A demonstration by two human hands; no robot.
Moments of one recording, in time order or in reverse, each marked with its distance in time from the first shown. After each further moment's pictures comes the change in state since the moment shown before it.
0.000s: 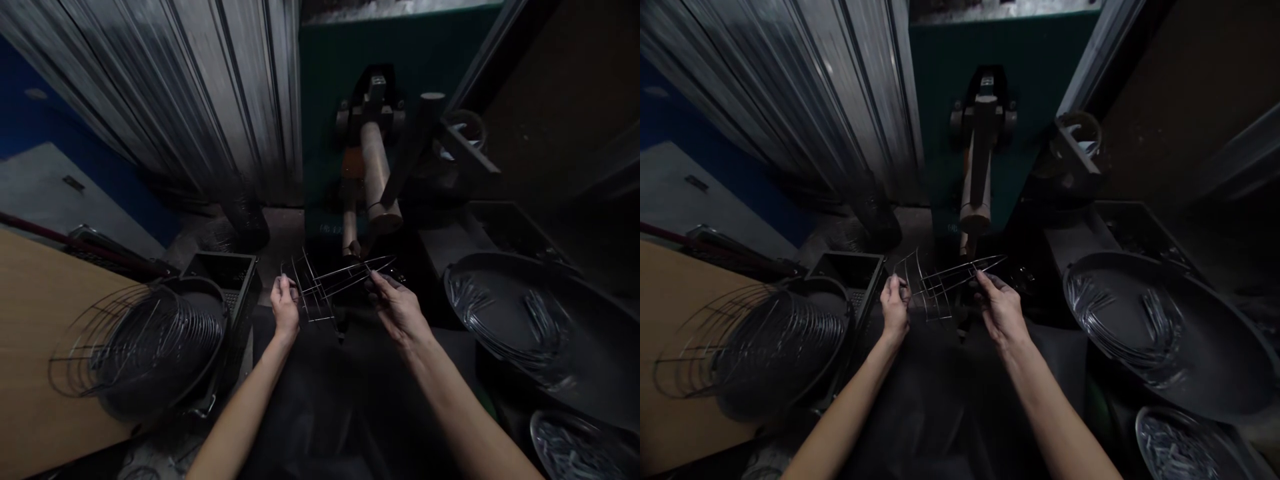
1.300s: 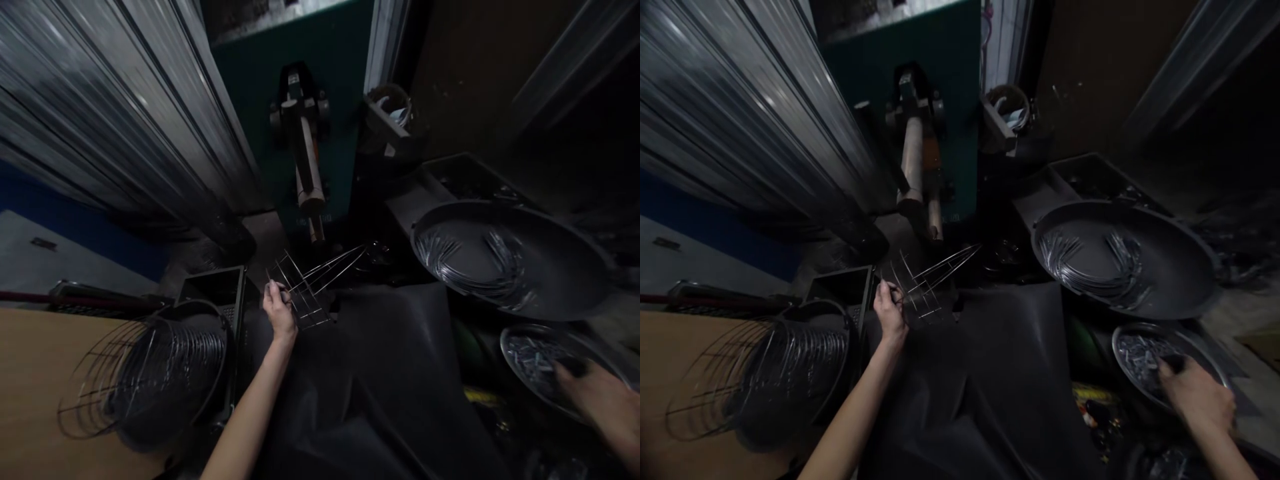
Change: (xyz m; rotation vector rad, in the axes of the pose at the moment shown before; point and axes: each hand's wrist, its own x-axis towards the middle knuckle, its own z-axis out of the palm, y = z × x) left_hand -0.035 -0.004 0.012 -0.006 -0.066 -0.012; right_hand -0.070 -0.016 -0.371 -1.045 0.735 -0.229
